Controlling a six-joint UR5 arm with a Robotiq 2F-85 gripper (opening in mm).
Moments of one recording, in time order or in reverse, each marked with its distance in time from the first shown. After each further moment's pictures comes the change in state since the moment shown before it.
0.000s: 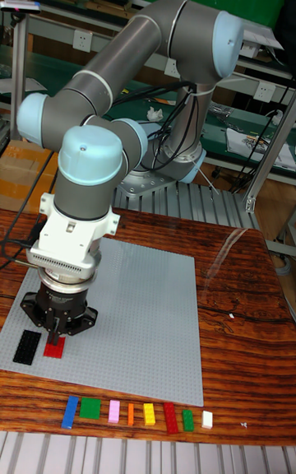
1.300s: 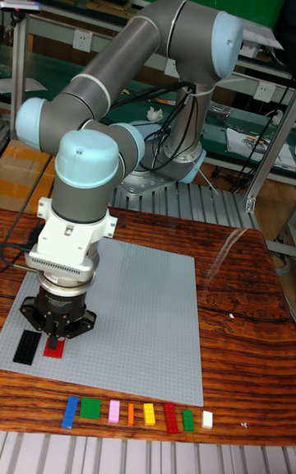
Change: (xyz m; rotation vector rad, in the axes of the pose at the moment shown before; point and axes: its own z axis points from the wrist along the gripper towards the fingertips) arm 0.001 -0.001 0.008 -0.005 0.000 -0.028
